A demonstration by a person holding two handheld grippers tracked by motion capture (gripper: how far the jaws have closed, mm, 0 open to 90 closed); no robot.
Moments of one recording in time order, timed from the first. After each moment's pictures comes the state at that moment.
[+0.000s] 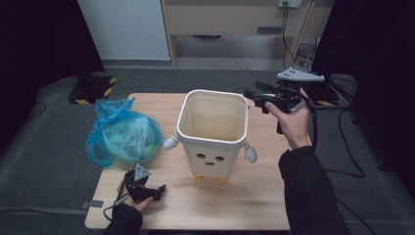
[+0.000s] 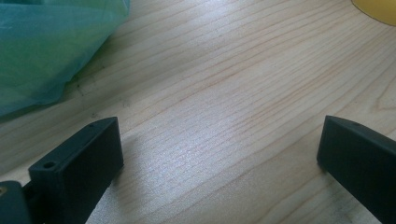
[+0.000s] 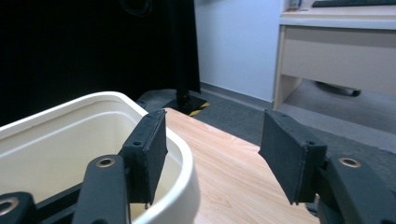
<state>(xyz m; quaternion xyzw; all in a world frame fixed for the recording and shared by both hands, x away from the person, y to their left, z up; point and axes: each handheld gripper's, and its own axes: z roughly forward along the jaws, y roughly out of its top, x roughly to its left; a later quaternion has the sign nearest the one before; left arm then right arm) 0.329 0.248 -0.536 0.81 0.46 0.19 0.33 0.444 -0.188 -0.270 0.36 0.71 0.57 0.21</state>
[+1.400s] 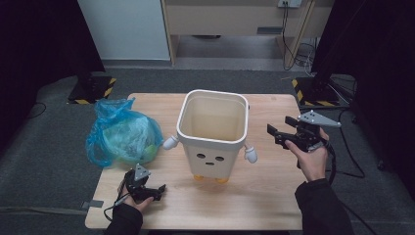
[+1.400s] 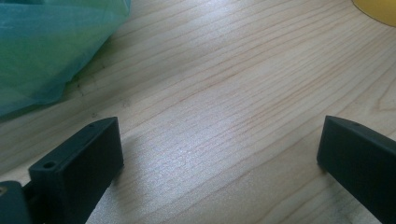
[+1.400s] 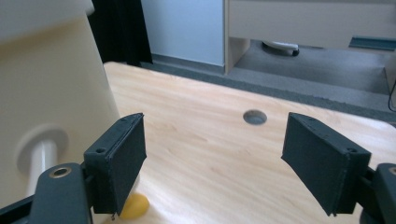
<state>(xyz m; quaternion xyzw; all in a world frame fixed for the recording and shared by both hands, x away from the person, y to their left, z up) 0.329 0.247 -0.536 0.80 0.46 0.19 0.33 0.398 -0.252 -0.365 0.44 0.70 0.50 0.25</state>
